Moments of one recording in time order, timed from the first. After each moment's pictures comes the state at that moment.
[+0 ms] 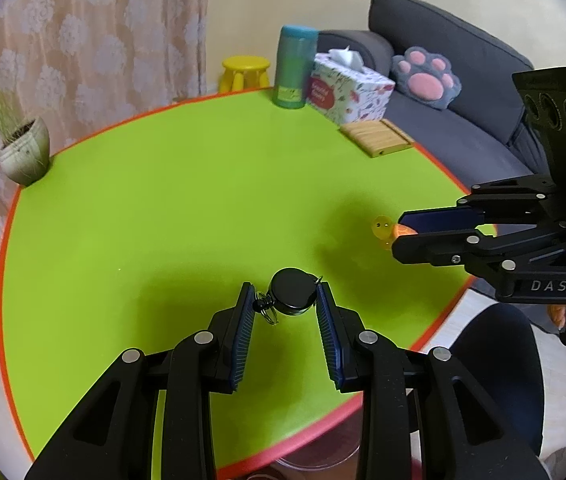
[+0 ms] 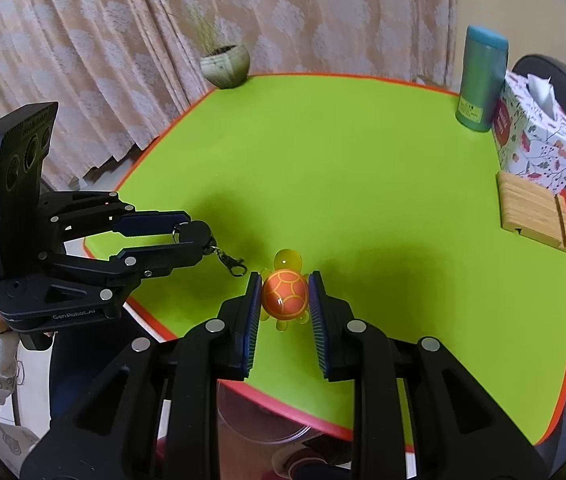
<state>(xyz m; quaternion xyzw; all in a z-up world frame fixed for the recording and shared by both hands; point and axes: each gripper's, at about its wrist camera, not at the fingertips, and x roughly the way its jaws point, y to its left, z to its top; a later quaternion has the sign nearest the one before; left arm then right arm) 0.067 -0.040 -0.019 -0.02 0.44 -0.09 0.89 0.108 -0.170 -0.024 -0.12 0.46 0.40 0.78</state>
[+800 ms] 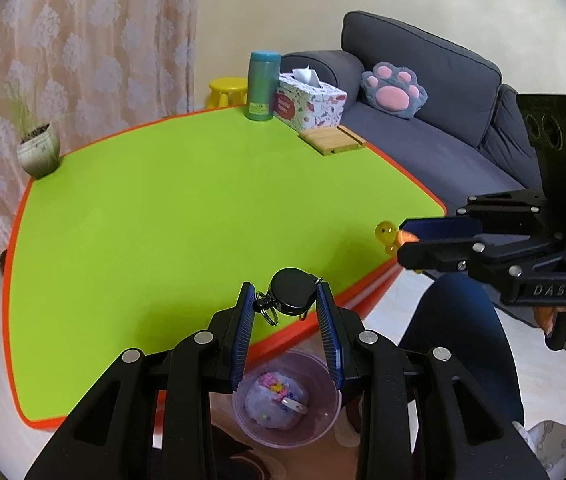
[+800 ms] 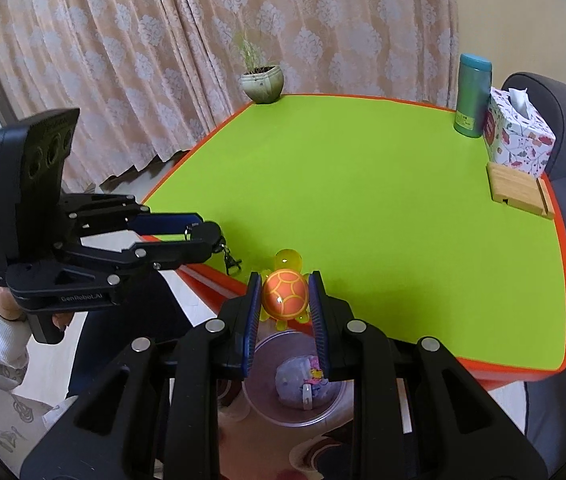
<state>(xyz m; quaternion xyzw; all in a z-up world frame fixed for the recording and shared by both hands) -0.023 -0.063 -0.004 -0.03 0.41 -0.11 0.91 0.007 -0.211 -0.003 -0.10 0.41 0.42 0.80</state>
